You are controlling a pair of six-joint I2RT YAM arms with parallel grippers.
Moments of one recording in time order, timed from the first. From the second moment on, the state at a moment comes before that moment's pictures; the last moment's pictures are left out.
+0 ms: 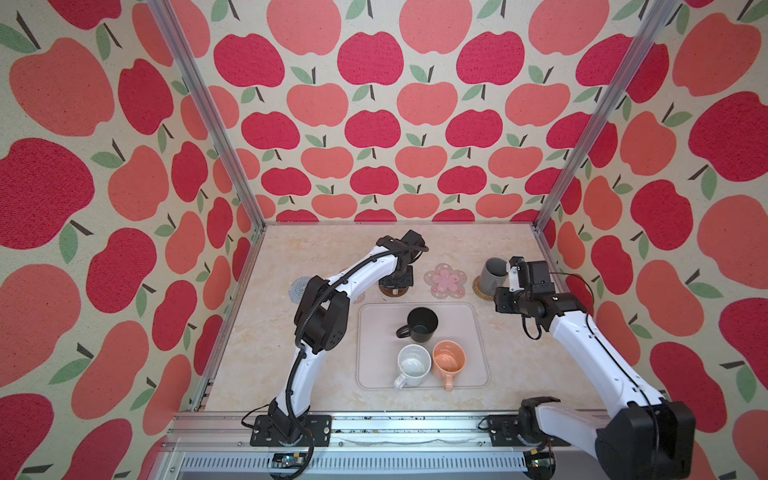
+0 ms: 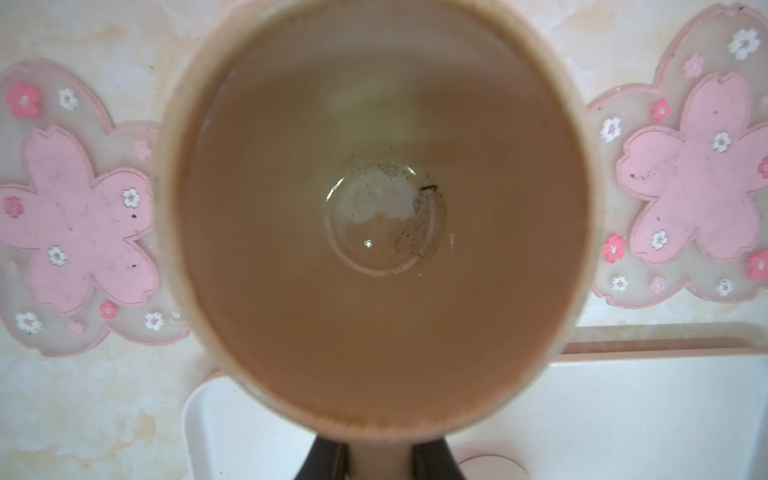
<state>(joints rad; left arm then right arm) -0.68 2.19 1.96 -1.10 -0.14 -0.61 0.21 1.15 0.90 -0.68 0.06 0.13</state>
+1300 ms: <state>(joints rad) -0.70 2.19 1.94 -1.09 -0.19 -0.60 0.21 1.15 0.90 -0.68 0.04 0.14</state>
